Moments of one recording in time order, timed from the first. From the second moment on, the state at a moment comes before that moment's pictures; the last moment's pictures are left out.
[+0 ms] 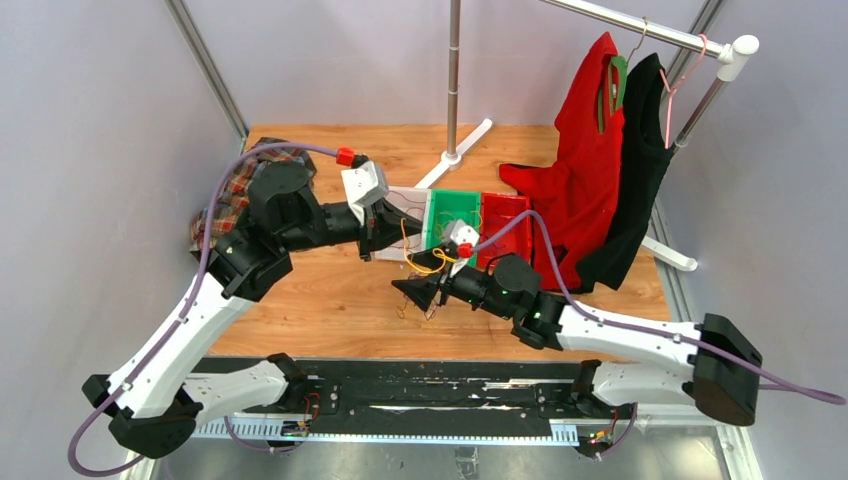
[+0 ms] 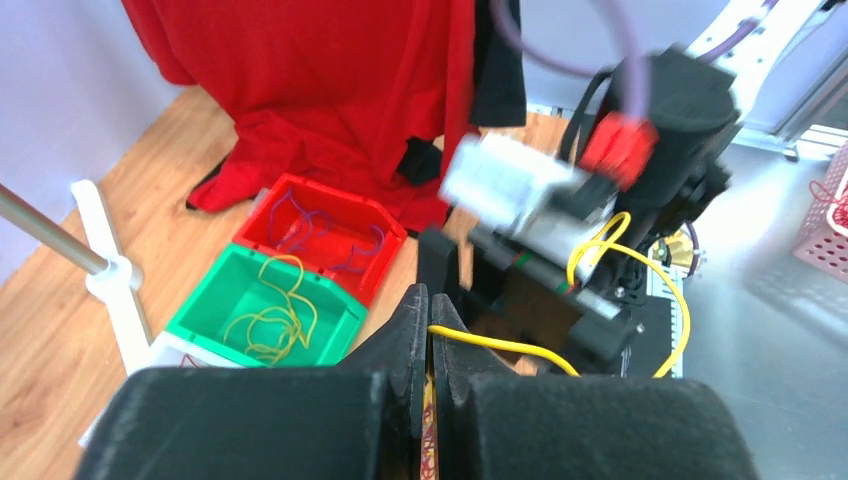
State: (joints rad) left arm -0.70 1.01 1.31 -0.46 0.58 0.10; right arm 1.11 1.10 0.65 0.55 -0.05 0.11
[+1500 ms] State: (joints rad) left arm -0.70 1.25 2.01 -0.20 0.40 0.11; right arm 1.11 1.33 0.30 0.80 0.11 0.34
